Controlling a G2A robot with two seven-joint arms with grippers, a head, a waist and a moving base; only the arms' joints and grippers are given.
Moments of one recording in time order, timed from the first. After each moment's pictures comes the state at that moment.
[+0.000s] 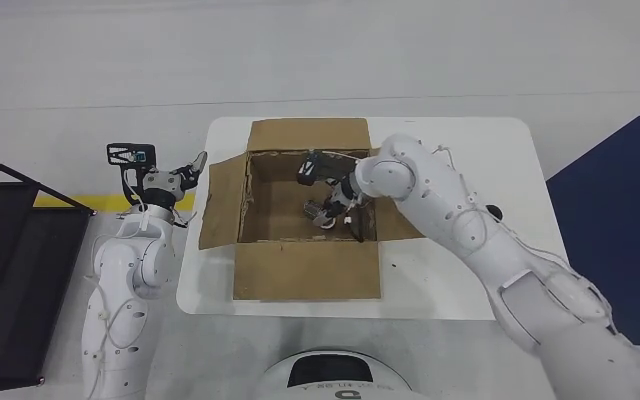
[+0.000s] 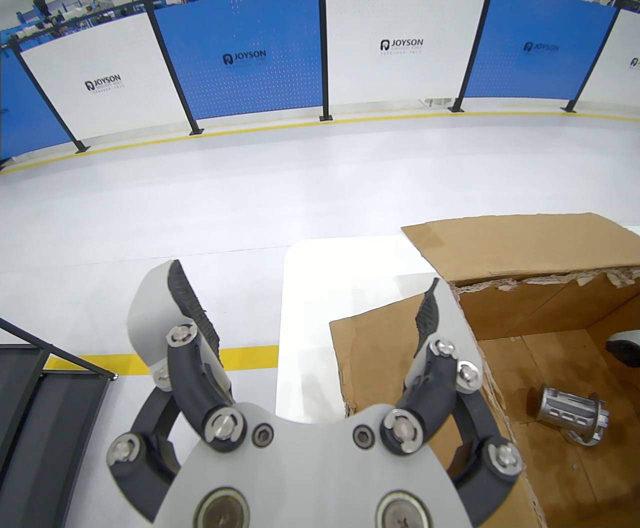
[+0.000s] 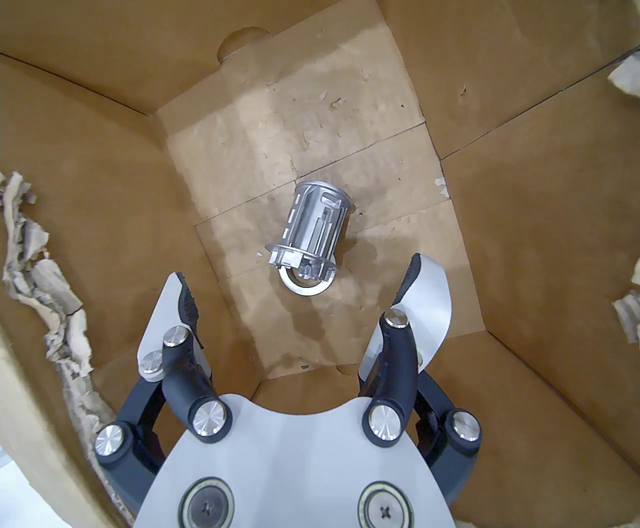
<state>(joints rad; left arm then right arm) 1.56 -1.30 -1.65 -1.84 1.30 -0.05 -0.26 -0.63 -1.30 0.61 -1.14 -0.63 -0.53 1.09</state>
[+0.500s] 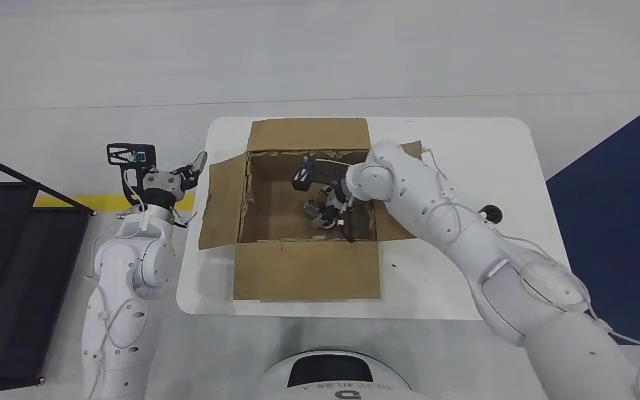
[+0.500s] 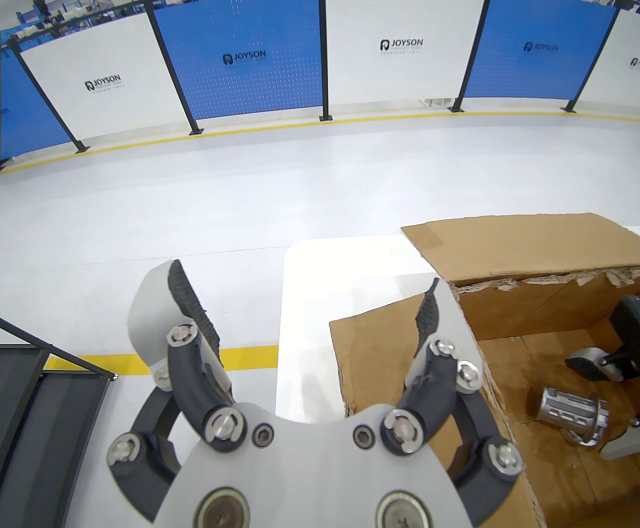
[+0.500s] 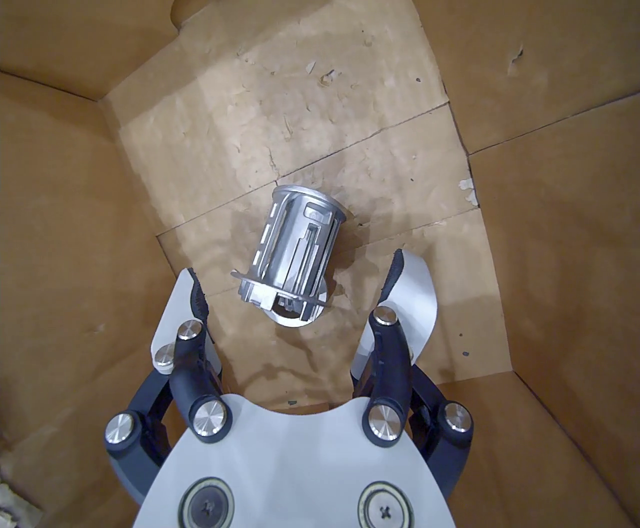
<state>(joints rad) 1.56 -1.30 -1.65 -1.84 1.30 -0.05 -0.26 -0.56 -1.40 0.48 -0.88 -0.65 -0.58 0.96</state>
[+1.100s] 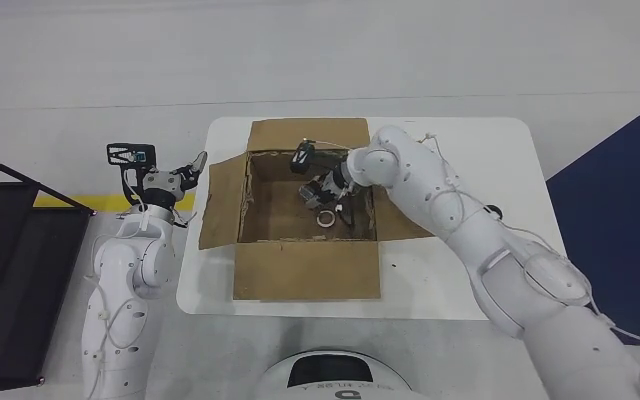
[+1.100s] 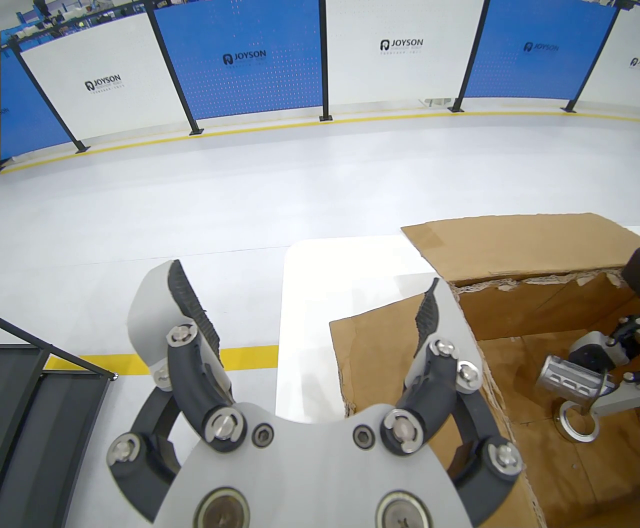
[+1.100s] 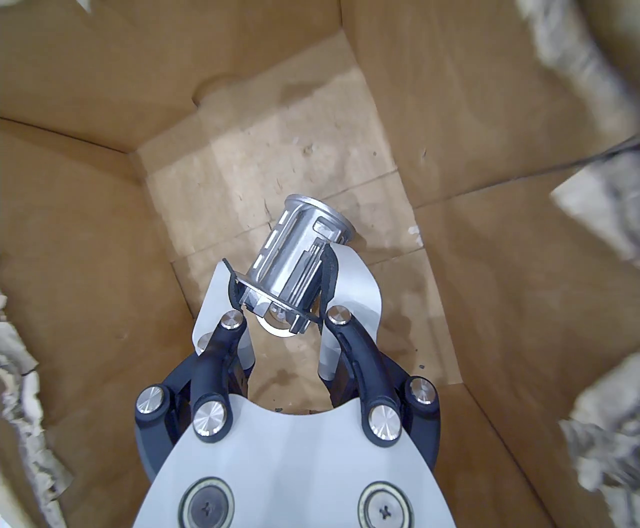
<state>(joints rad) 1.56 -1.30 -1.65 -1.84 1.30 -0.05 -0.26 -0.53 -1.40 0.54 -0.89 -0.62 -0.63 0.92</state>
